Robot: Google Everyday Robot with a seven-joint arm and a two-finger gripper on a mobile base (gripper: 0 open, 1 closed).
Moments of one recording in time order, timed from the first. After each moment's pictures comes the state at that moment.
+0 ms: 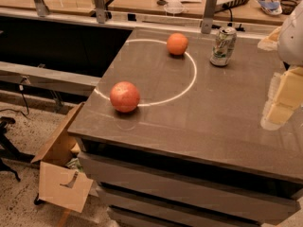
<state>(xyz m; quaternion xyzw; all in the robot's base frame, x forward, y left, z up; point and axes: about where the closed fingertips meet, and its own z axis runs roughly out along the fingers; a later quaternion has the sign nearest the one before) 0.438 -0.217 0.976 -0.60 0.78 -0.03 0.16</state>
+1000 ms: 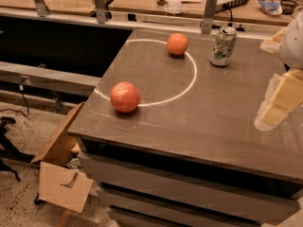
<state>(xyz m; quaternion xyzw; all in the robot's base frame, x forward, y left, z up) 0.438 -0.215 0.975 -0.57 0.80 -0.02 0.19</state>
